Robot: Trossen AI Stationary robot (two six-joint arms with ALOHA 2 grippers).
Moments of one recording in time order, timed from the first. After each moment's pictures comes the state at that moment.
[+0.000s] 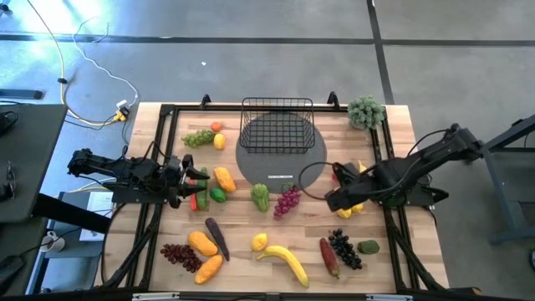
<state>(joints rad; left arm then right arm) -0.13 0.01 0.06 -0.10 -0.17 -0.41 0.43 1.26 1.10 -1.15 0.20 1.52</state>
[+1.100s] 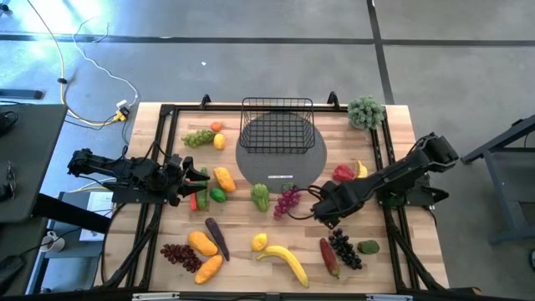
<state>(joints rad) -0.13 0.01 0.06 -0.10 -0.17 -0.55 0.40 1.58 1.10 -1.19 0.05 1.15</state>
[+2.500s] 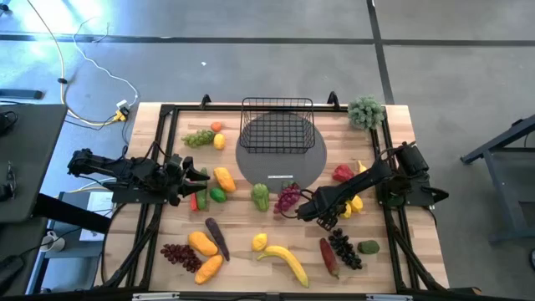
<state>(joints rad) -0.13 0.01 0.06 -0.10 -0.17 -0.55 0.32 1.87 1.10 -1.19 -0.04 0.99</state>
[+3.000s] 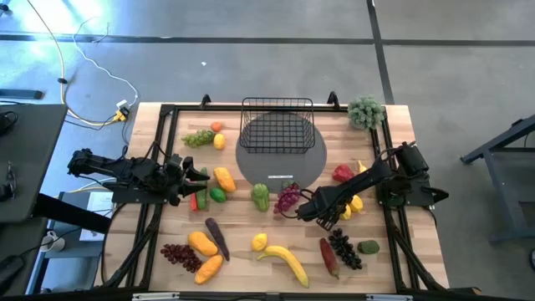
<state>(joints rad) -0.13 0.01 0.06 -0.10 -0.17 -0.55 0.33 1.87 1.10 -1.19 -0.04 1.00</state>
